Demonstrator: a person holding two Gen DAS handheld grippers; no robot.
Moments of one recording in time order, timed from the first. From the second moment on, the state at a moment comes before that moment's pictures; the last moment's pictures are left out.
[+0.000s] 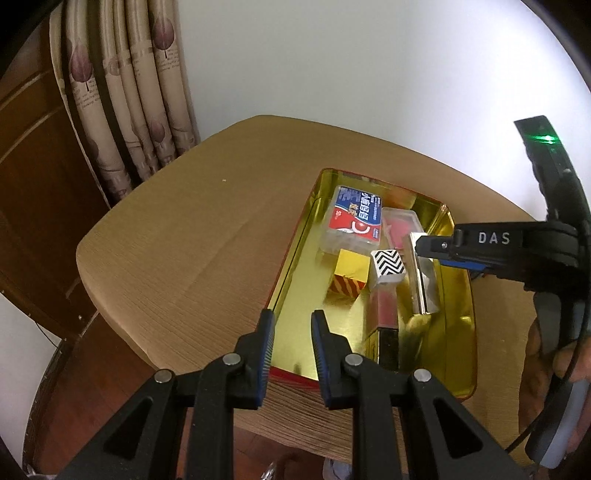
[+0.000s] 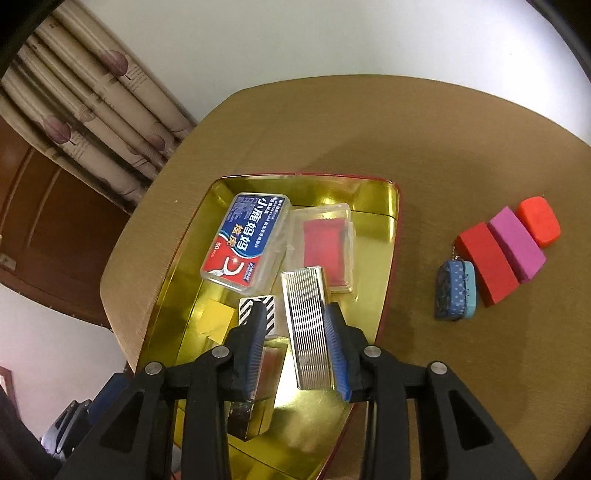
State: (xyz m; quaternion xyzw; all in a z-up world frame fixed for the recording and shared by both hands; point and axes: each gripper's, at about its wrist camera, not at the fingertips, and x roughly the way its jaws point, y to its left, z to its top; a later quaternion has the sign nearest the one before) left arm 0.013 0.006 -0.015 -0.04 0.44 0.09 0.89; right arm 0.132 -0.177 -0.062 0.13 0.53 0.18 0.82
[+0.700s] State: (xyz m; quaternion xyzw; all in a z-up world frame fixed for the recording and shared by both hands) left arm 0.012 -0.086 0.020 0.01 0.42 -0.06 0.90; right arm 0.042 -0.425 -0.106 0.01 0.46 -0.08 0.89
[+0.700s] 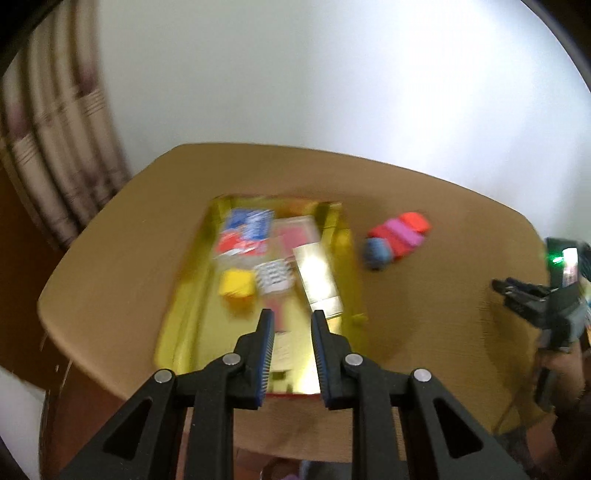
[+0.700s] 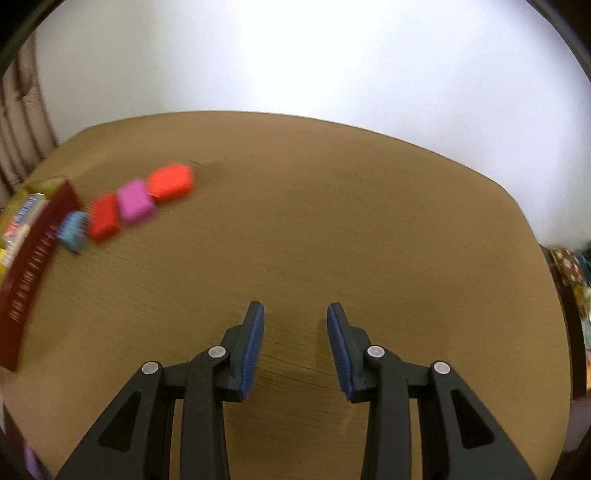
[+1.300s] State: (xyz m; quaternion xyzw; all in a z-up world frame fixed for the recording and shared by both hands) left arm 0.120 -0.215 -0.006 0.06 0.50 -0.14 0.85; right arm 0.019 -0.481 -0.119 0.11 0.42 -0.04 0.90
